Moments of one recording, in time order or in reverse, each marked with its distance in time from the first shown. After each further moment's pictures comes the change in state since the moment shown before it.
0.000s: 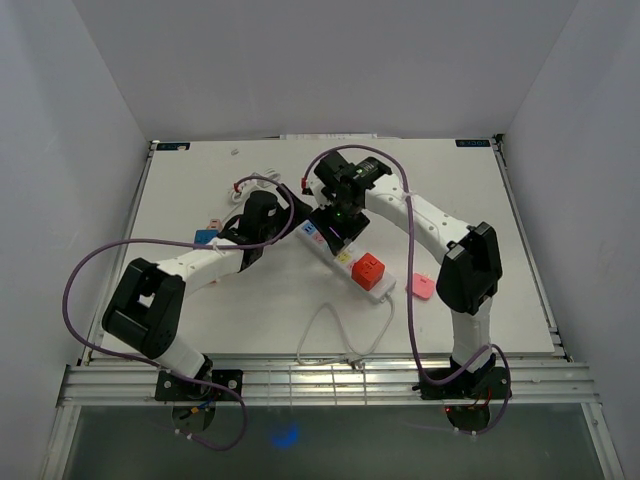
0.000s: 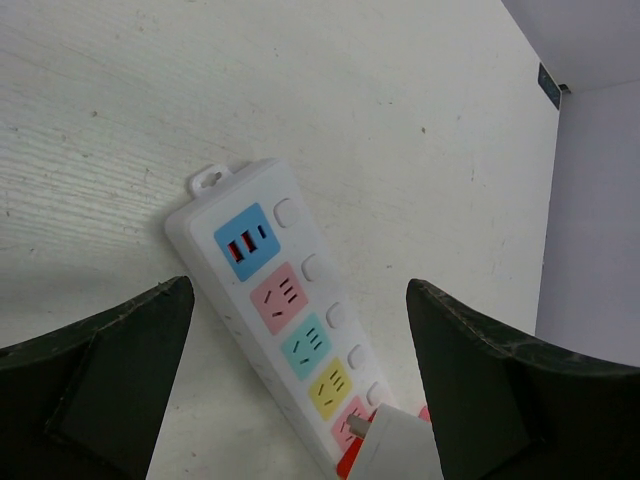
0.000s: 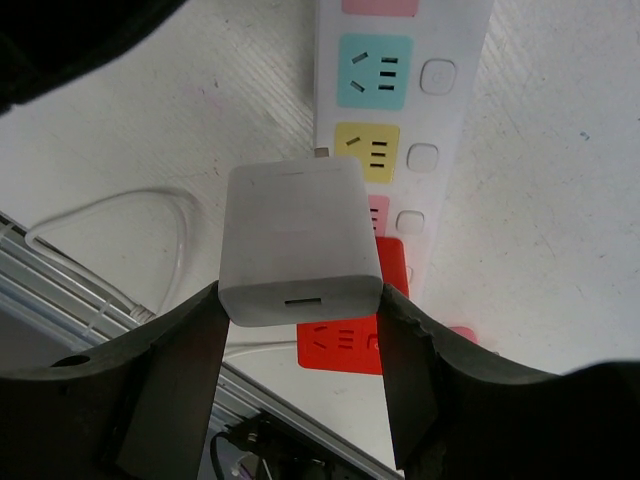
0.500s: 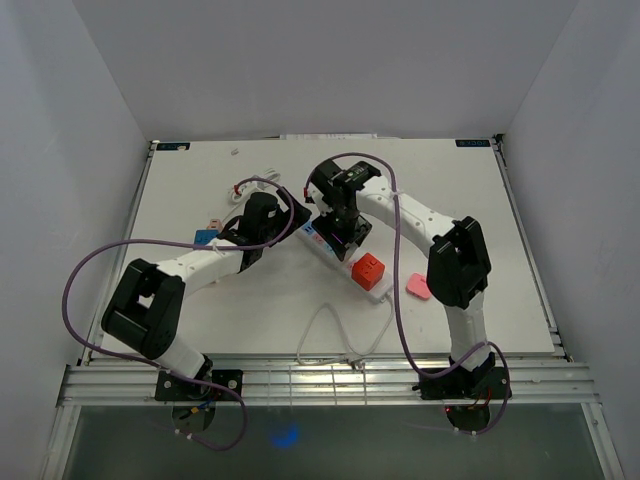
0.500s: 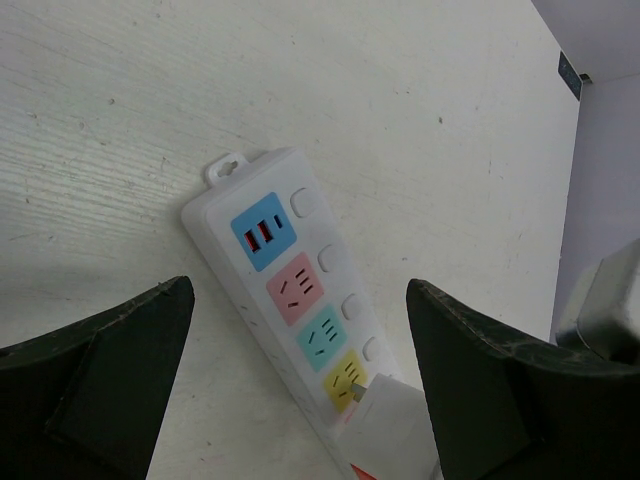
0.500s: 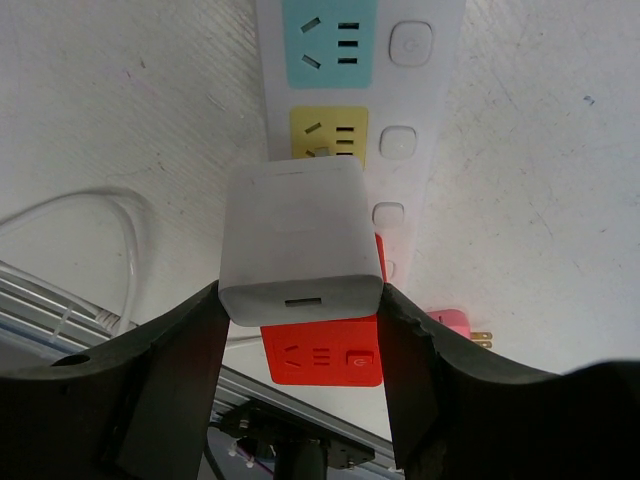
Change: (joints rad) left arm 0.000 -0.004 -0.011 -0.038 0.000 0.013; right arm 0.000 0.074 0.000 -0.044 0.075 0.017
